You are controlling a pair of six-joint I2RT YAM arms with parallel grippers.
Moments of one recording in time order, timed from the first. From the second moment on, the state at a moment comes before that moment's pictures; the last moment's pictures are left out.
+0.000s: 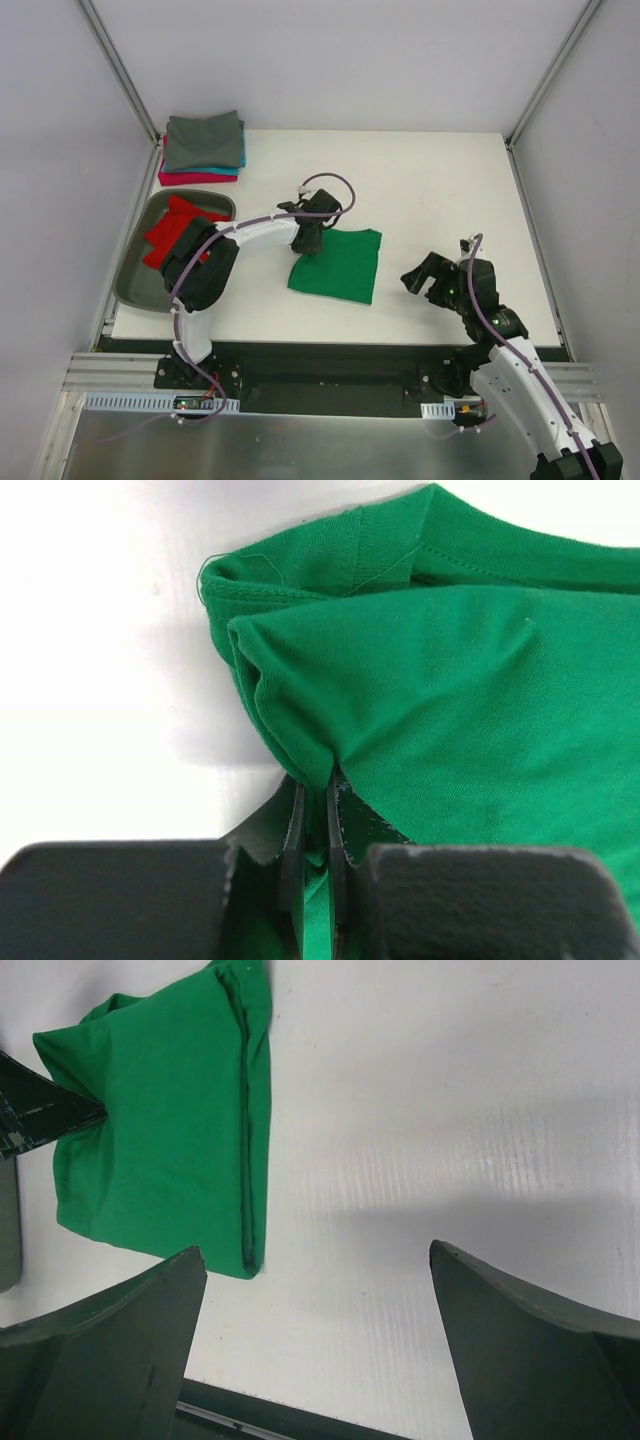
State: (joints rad) left arm -0.72 1.91 1.29 -0.57 -0.27 -0.63; right arm 0.30 0.54 0.35 -0.45 -0.09 0.67
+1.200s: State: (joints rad) left arm -0.40 2.31 2.21 -0.66 -0.58 0.10; right arm 0.29 0.70 0.29 -0.21 0.10 0.52
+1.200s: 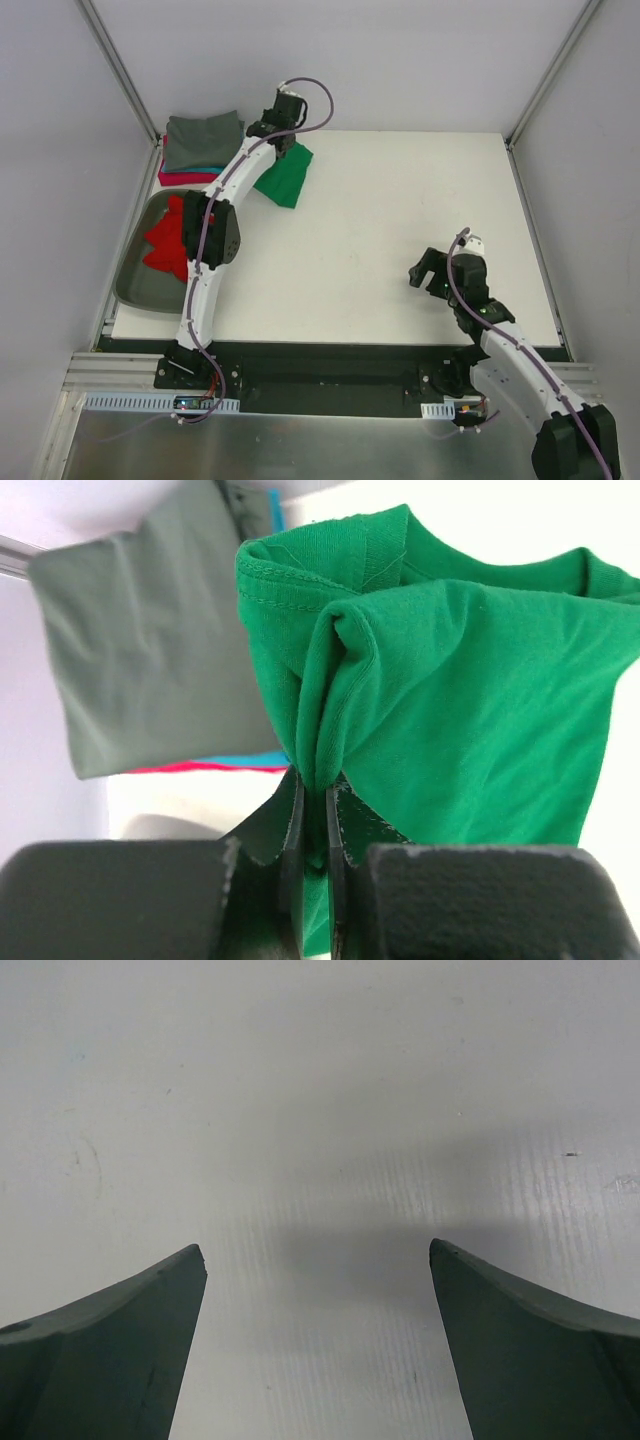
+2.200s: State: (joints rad) left arm -0.17 2.38 2.28 -0.24 -0.64 0.47; right arm 0.29 0.97 0.32 -0.02 0.13 0.53
